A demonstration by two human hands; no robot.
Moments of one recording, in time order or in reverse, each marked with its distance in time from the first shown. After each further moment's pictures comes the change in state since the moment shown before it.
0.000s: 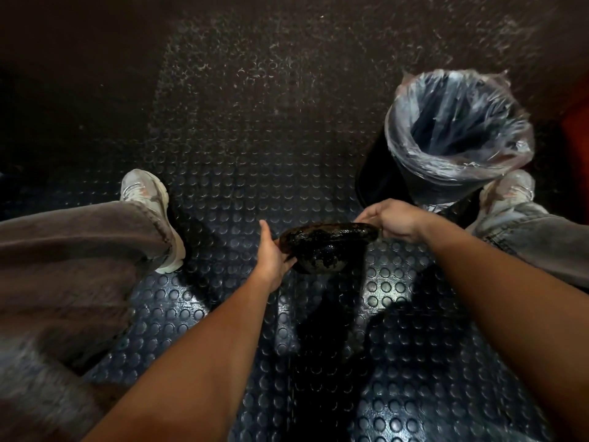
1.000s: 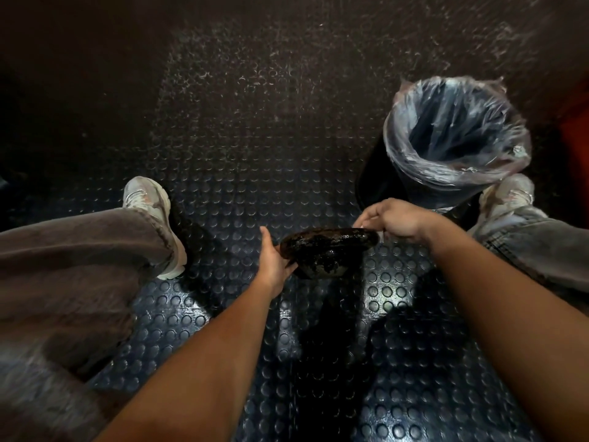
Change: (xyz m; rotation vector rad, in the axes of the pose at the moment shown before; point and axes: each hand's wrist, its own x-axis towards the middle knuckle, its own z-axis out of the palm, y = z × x) left_hand -0.003 0.000 0.001 -0.011 0.019 0.009; right_hand -0.007 -0.006 -0.008 -0.029 -0.030 -0.088
